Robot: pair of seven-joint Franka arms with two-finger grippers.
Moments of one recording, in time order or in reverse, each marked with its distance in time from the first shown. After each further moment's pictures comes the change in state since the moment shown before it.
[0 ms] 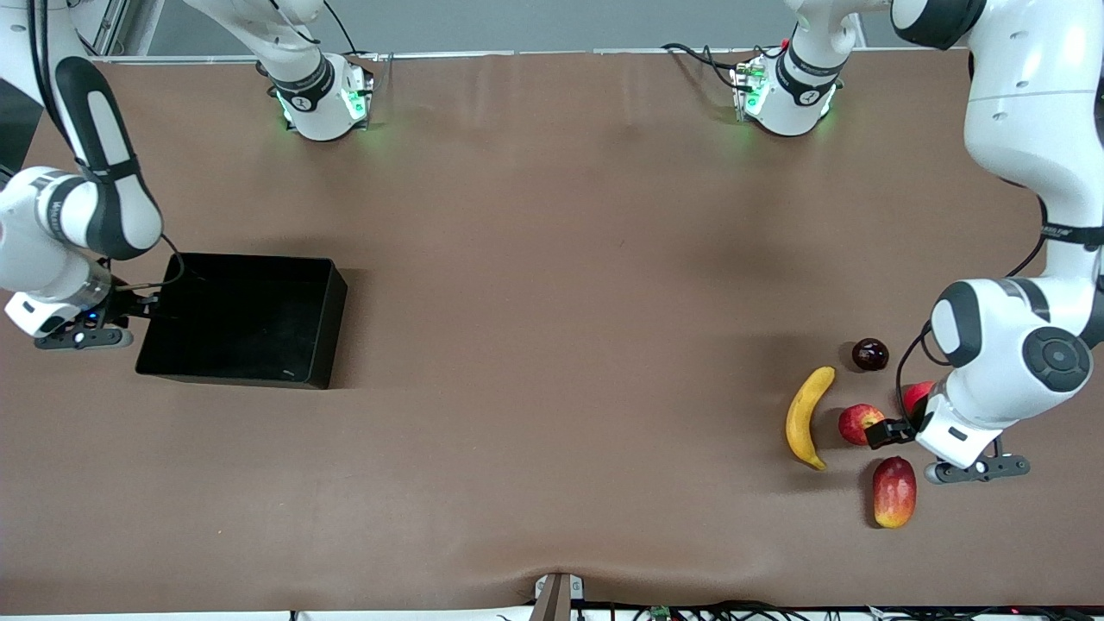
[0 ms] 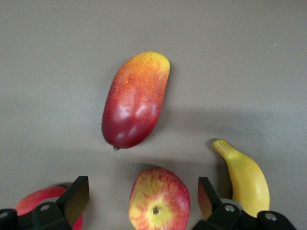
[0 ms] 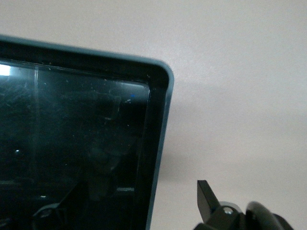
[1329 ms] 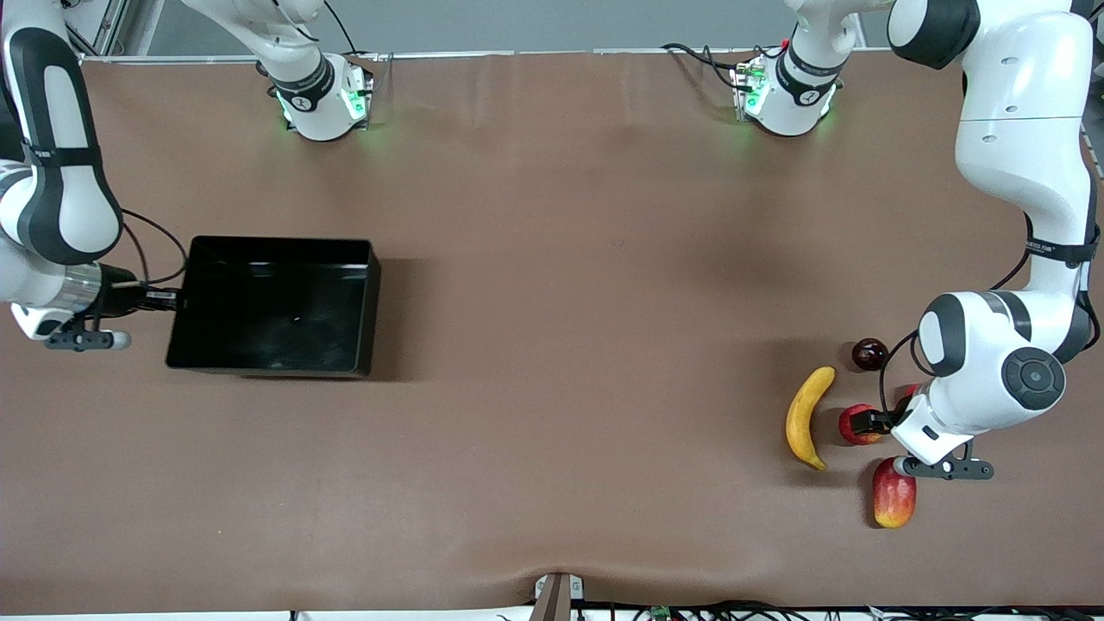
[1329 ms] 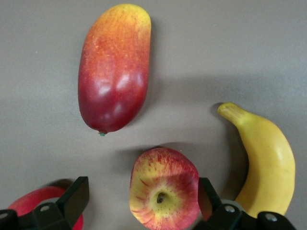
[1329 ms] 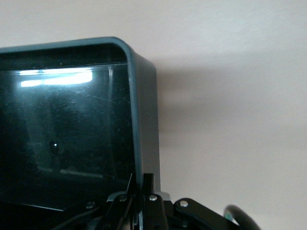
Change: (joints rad) left arm 0.009 0.034 -0.012 0.024 0.000 -0.103 0.170; right arm 0.076 -0.038 0.024 0.219 0.290 -0.551 0.078
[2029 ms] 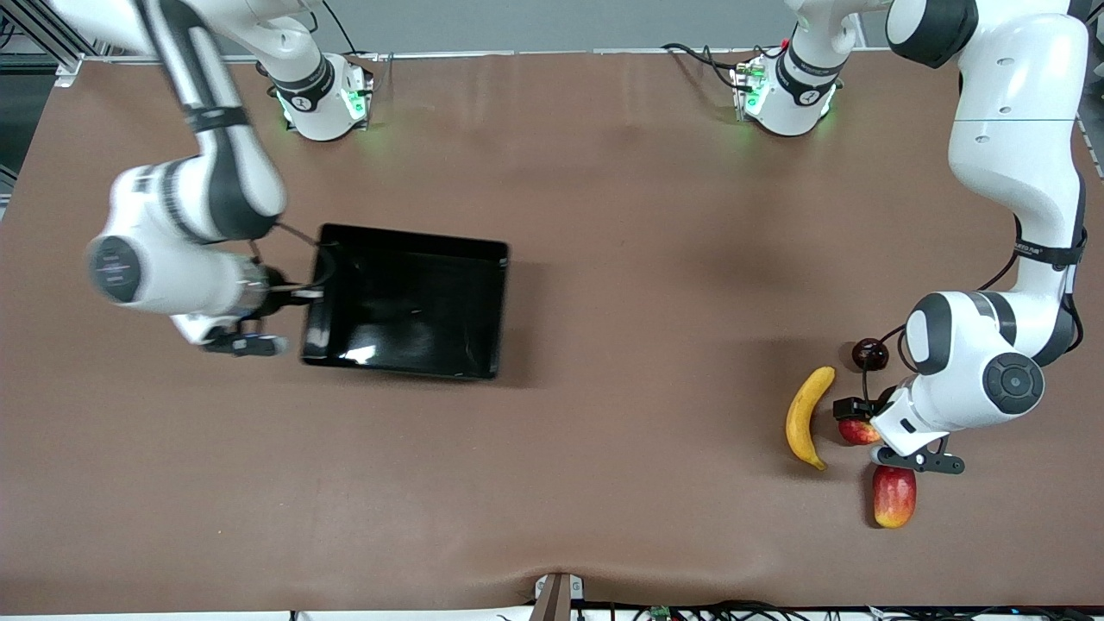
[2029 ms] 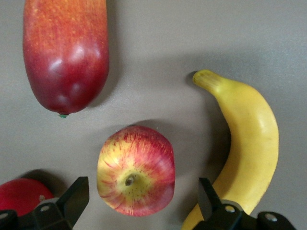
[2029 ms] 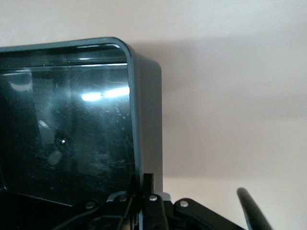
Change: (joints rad) left arm 0.001 0.000 -0.028 -0.022 0.000 -0.061 0.044; right arm 0.484 -0.010 0.013 0.058 0.010 -0.059 0.538
